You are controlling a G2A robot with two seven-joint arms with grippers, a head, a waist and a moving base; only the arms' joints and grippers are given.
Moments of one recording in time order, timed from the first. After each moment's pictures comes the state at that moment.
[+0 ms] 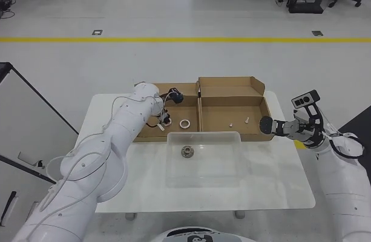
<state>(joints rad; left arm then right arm) 0.38 -1.60 -0.32 -0.24 0.83 -0.56 -0.76 -1.40 -1.07 1.69 -1.43 0.87 -0.14 1.49</state>
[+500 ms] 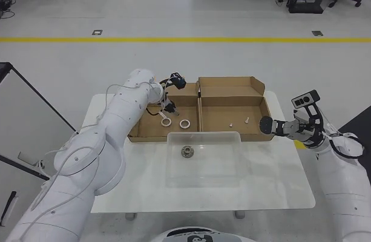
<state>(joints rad) 0.29 -1.60 -0.38 -0.25 0.77 -0.65 -0.73 -1.40 -1.07 1.69 -1.43 0.87 -0.14 1.49</state>
